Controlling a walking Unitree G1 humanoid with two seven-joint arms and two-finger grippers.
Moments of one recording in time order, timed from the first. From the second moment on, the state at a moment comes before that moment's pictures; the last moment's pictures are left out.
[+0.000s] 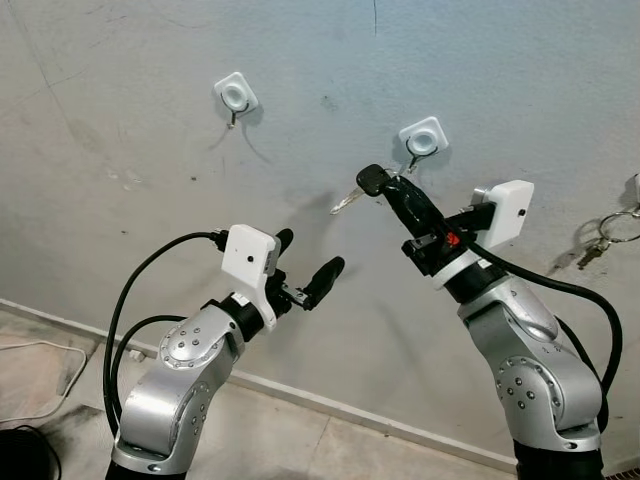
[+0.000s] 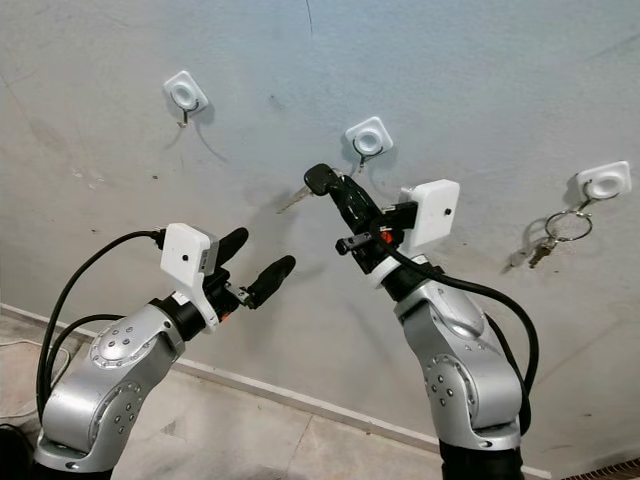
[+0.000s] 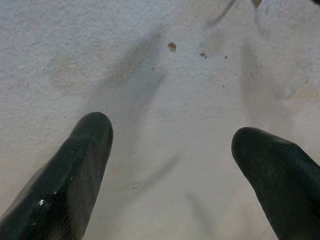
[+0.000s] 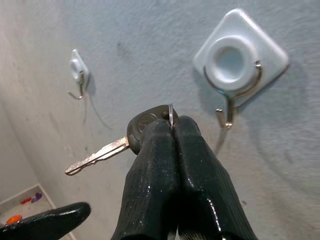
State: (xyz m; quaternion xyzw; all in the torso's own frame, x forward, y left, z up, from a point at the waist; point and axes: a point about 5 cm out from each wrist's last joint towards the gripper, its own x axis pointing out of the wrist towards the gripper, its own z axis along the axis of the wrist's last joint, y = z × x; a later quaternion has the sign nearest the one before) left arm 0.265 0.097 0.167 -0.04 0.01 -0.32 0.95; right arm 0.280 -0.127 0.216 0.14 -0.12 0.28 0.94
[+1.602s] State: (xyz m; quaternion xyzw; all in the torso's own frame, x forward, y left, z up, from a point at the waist) left arm 0.265 0.099 0.164 -0.03 0.03 -0.32 0.95; right arm 0.282 -0.140 0.220 0.21 -0.11 0.30 0.92
